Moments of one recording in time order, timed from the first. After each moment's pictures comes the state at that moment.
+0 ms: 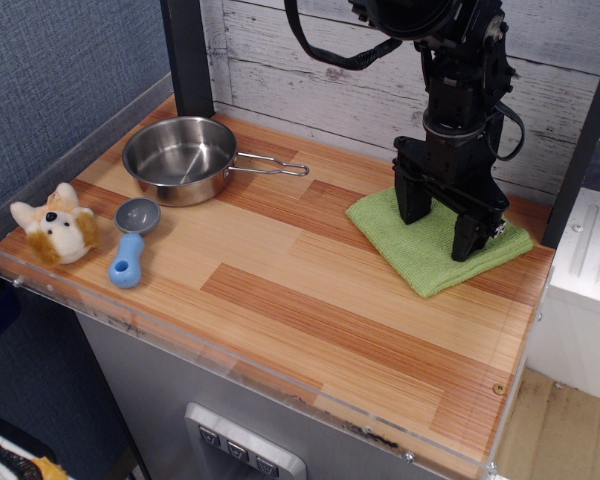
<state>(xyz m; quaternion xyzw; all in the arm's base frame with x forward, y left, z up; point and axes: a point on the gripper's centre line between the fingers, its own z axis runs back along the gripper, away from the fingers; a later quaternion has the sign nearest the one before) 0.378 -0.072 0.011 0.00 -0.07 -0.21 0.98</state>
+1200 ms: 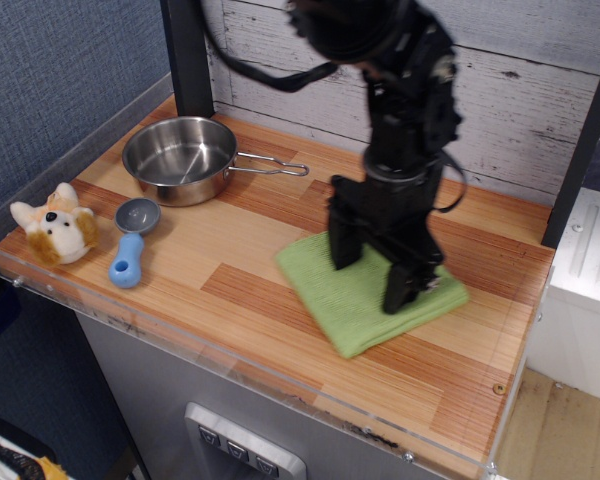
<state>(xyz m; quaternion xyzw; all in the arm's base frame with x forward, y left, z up) 0.305 -0.041 0.013 0.03 -0.02 -0.18 0.98</state>
